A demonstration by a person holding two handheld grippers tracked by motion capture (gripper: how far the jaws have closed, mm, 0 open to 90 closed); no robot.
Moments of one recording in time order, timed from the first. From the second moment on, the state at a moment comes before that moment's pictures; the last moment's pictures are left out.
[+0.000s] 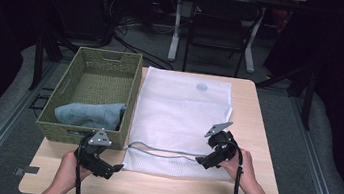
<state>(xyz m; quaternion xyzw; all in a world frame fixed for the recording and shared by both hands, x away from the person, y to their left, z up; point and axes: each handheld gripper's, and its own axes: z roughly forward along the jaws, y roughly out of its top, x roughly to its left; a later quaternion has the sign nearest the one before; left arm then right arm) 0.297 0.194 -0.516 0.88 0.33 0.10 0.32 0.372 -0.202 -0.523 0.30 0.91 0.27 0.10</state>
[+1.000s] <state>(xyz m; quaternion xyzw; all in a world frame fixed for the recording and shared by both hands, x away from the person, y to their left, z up) 0.298 0.194 -0.518 0.89 0.33 0.09 0.32 0.414 -0.147 -0.555 0.26 0.94 0.22 0.08</state>
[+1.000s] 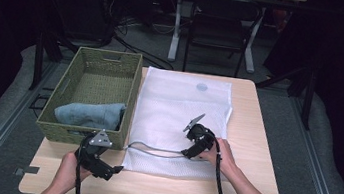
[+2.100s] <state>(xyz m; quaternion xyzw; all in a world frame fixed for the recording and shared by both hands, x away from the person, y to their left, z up) 0.299 0.195 -0.519 0.89 0.32 0.09 0.31 0.418 -0.156 -0.558 0.30 0.92 0.24 0.08</state>
